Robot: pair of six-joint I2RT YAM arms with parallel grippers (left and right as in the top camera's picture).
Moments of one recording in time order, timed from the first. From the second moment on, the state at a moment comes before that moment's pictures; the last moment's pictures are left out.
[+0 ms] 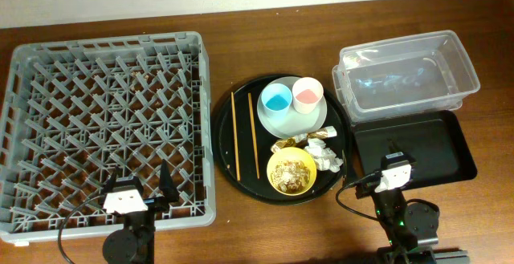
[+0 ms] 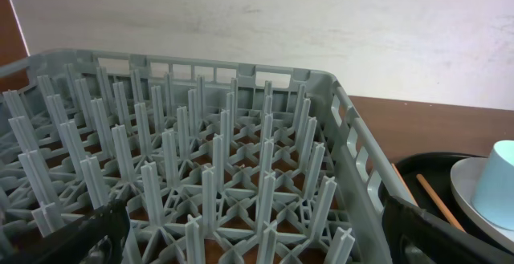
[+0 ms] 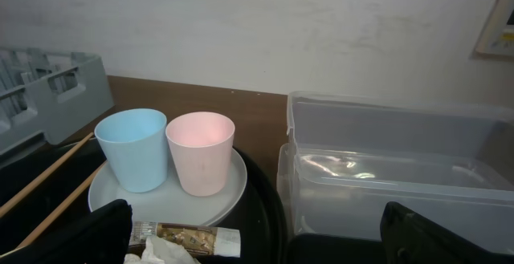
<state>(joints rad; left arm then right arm) 0.01 0.01 0.01 -0.08 -0.03 -0.09 0.03 0.01 0.01 -0.06 -0.12 -0.05</state>
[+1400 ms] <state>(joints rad) -0.08 0.01 0.01 -0.08 -0.03 -0.09 0.03 0.01 0.01 -0.06 -0.12 -0.05</state>
